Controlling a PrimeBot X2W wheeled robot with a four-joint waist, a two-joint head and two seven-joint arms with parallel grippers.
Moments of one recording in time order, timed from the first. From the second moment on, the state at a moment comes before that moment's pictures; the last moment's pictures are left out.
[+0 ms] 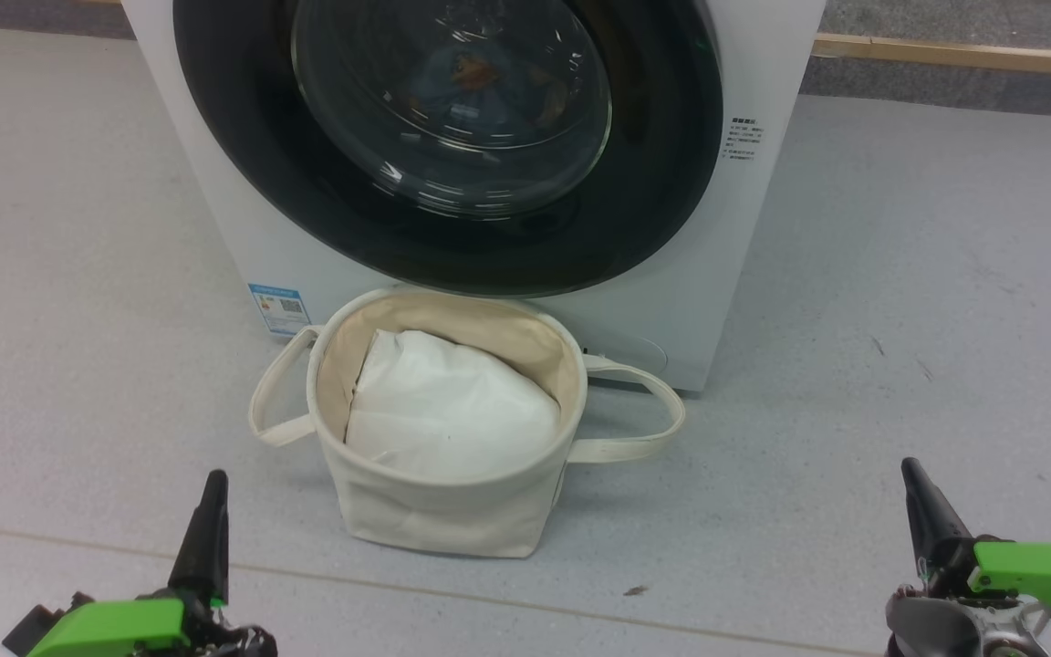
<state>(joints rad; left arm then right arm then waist) -0.06 0.04 0.08 0.23 -1.61 -0.07 0.10 -0.08 -0.04 -0.13 0.29 1.60 0.13 0.10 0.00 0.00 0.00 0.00</state>
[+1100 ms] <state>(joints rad) -0.06 0.04 0.08 0.23 -1.61 -0.07 0.10 -0.08 -0.04 -0.13 0.29 1.61 0.13 0.10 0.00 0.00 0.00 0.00</state>
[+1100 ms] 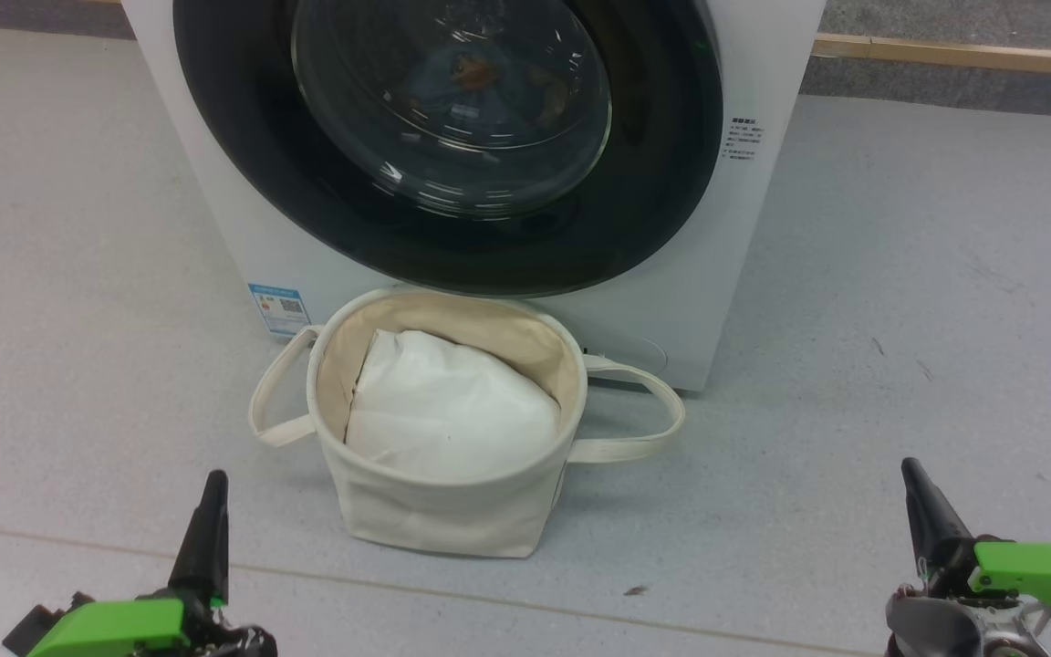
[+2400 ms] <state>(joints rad) -0.06 0.04 0.08 0.23 -1.61 -0.07 0.10 -0.08 -0.04 -0.12 0.29 1.61 0.13 0.10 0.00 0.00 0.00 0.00</state>
